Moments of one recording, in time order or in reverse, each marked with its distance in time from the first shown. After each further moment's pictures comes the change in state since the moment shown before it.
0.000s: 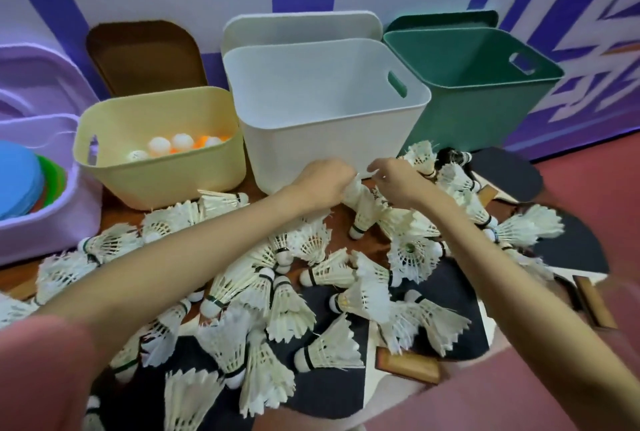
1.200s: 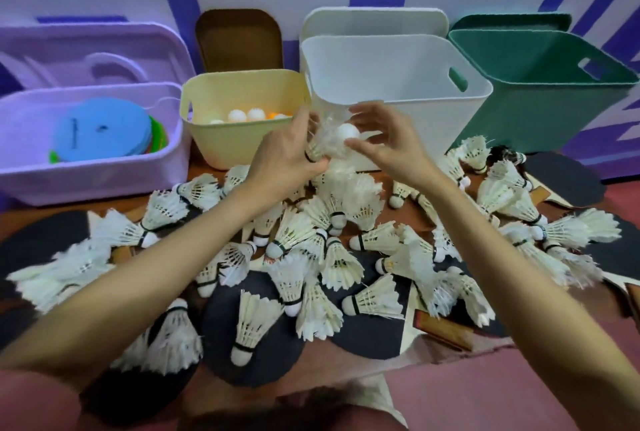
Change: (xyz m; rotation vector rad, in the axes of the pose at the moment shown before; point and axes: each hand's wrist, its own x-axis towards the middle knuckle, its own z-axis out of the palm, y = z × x) left_hand -0.157 -0.031 -0.051 -0.340 0.618 -0.307; right_hand -0.050 -0.121 -0.009 0.713 0.202 -0.495
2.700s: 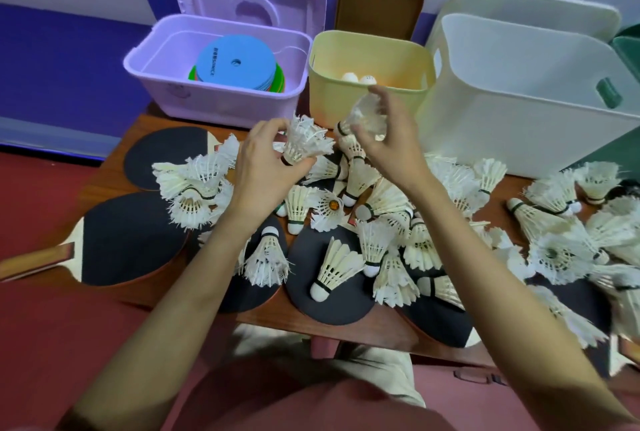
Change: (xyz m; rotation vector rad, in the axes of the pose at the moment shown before) left_hand -0.148 -0.058 -0.092 -0.083 0.343 -0.567; right_hand -0.002 -0.049 0.152 -0.181 -0.071 -0.144
